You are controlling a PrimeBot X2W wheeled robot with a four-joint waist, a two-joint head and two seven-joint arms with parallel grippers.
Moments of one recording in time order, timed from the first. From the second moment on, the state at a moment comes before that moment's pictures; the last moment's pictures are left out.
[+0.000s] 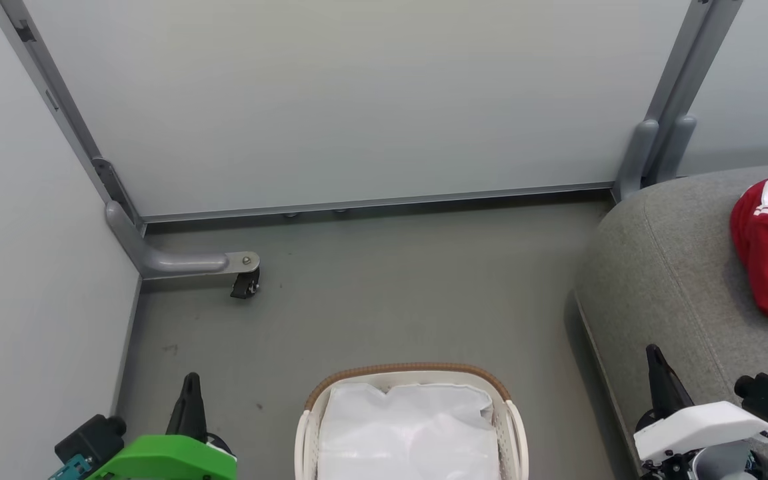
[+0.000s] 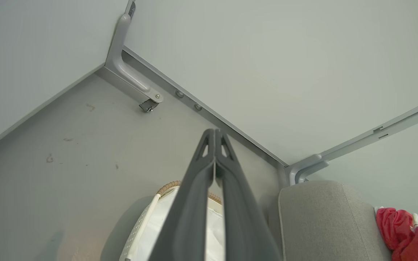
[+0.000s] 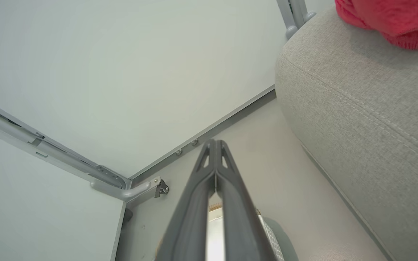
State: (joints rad) left arm -0.01 0.05 -0.09 0.34 -0.81 -0.04 -0.13; right arm -0.04 -0.04 -0.07 0.34 0.67 0.13 -0.12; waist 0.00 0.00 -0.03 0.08
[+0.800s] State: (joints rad) left arm -0.04 0.05 -0.02 0.31 -1.08 -0.07 -0.04; right arm -0.06 -0.04 -0.09 0.31 0.99 0.13 -0.04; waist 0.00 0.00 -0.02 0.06
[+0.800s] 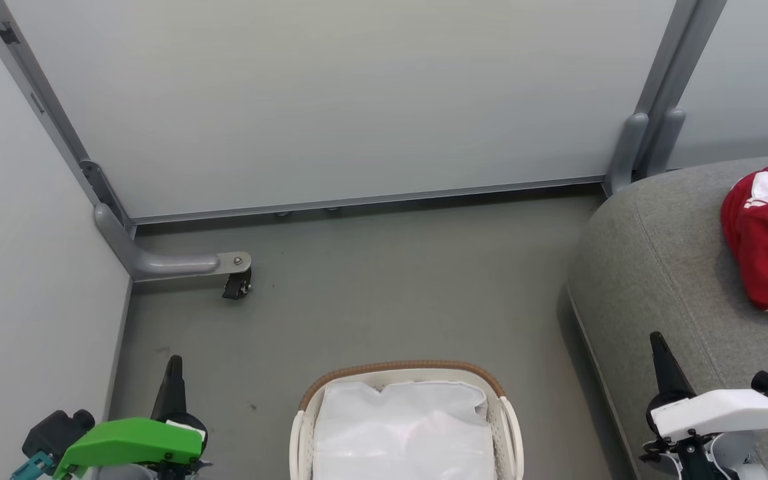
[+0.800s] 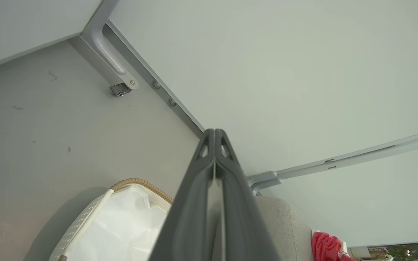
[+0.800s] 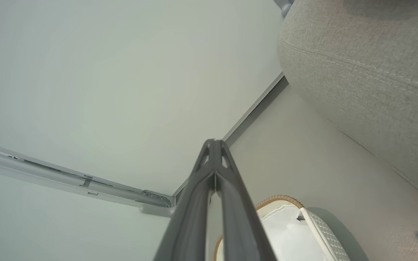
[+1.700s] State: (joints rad) left arm -0.07 0.05 0.04 0.28 -1.32 -0.10 0.03; right arm -0.08 -0.04 -0.10 0.28 1.28 0.13 0.03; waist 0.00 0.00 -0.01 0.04
